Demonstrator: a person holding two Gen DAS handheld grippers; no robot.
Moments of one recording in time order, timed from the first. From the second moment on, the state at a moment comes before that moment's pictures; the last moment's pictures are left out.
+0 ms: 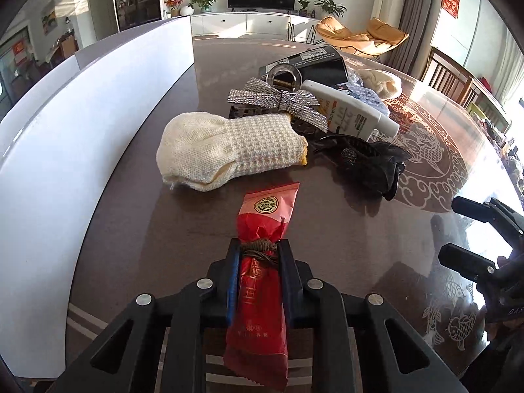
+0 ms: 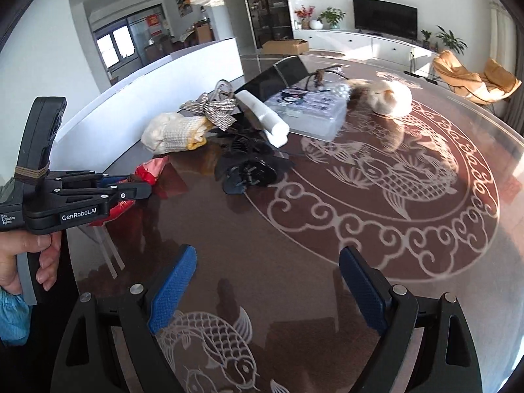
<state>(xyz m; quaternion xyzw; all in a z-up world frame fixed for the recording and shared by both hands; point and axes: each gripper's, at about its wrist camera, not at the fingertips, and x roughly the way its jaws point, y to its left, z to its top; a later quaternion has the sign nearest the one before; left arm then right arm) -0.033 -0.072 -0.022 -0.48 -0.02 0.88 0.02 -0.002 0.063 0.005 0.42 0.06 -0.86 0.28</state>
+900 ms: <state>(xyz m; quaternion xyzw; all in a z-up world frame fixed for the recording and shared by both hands) -0.104 -0.017 -0.024 -0.43 0.00 0.90 0.04 -0.060 0.102 -0.013 0.42 0.11 -0.89 0.17</state>
